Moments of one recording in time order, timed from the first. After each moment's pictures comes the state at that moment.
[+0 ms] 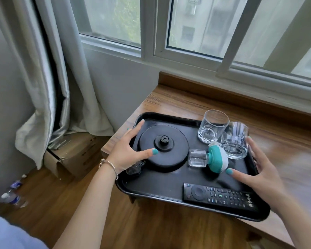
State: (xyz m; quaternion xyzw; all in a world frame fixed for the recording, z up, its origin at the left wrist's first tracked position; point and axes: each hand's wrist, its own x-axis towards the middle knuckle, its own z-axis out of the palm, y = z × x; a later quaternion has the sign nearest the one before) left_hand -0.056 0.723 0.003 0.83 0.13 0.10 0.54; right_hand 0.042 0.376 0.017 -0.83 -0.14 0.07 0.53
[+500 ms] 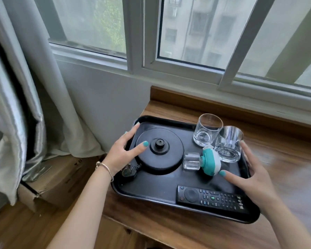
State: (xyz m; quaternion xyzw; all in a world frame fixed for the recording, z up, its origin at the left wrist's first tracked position) left_hand 0.087 0.811 -0.023 0.80 0.09 0.08 0.59; right_hand 0.146 0.450 -0.013 -0.82 -0.10 0.03 0.56
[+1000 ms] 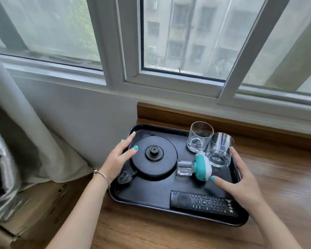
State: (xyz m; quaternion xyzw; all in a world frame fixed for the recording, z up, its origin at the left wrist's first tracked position) left_hand 0.219 0.859 -0.062 0.75 0.06 0.01 0.65; right_hand 0.243 0.493 -0.047 -0.84 -0.06 0.01 0.54
